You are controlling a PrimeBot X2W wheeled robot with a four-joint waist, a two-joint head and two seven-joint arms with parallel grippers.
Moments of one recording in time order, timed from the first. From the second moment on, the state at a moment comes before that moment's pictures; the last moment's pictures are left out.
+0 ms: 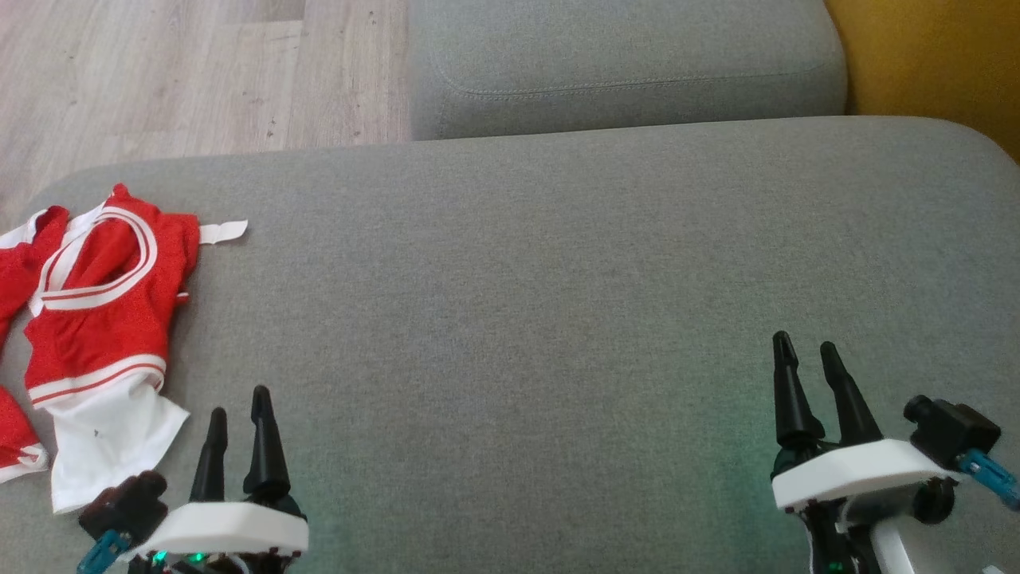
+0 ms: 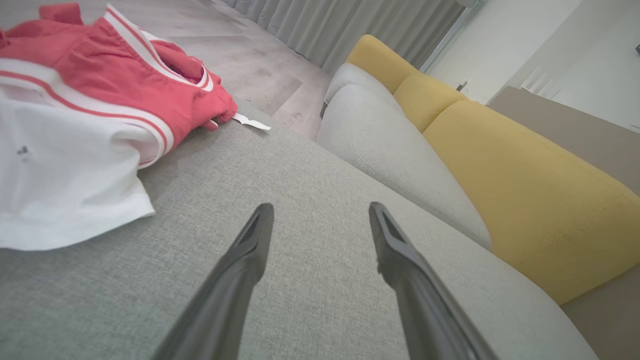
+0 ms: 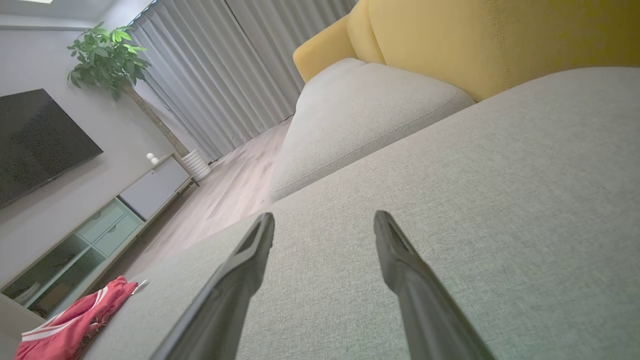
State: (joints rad) left arm 0.00 0.08 -0.07 0.29 -0.70 -0.11 -0.11; right arm -0.01 -0.04 0.06 0.25 0.54 0.12 -0.11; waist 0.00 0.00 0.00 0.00
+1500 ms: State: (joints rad) left arm 0.01 0.13 -0.13 0.34 -0.19 -0.09 -0.24; right arm -0.02 -0.04 0.09 0.22 0.08 0.12 -0.24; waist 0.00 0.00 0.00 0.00
